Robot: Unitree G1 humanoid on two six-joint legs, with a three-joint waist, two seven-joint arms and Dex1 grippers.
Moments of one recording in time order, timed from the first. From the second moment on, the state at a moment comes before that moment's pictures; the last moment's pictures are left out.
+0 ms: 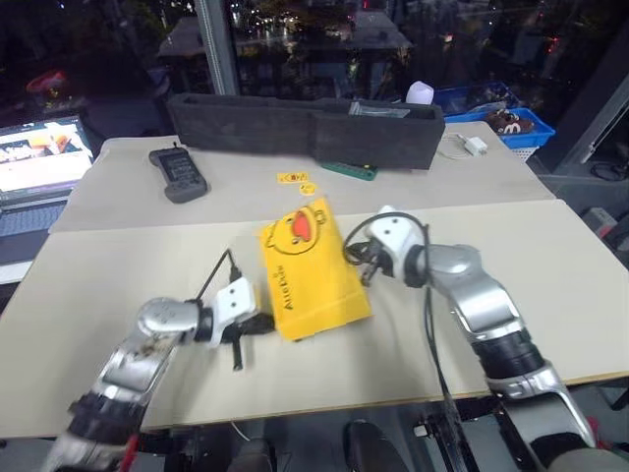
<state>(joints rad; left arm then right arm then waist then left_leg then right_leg) -0.16 0.71 -0.08 -0.24 -0.20 0.37 -1.13 -0.66 -0.42 0.29 -0.03 0.03 0.55 0.77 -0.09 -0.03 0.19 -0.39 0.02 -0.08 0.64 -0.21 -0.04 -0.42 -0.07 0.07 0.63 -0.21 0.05</state>
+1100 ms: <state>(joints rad) -0.13 0.78 0.03 -0.19 -0.28 0.37 -1.07 -0.58 -0.53 0.25 -0.05 0.04 0.56 0.84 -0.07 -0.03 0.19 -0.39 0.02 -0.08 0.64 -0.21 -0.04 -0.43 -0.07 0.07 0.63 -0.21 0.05</state>
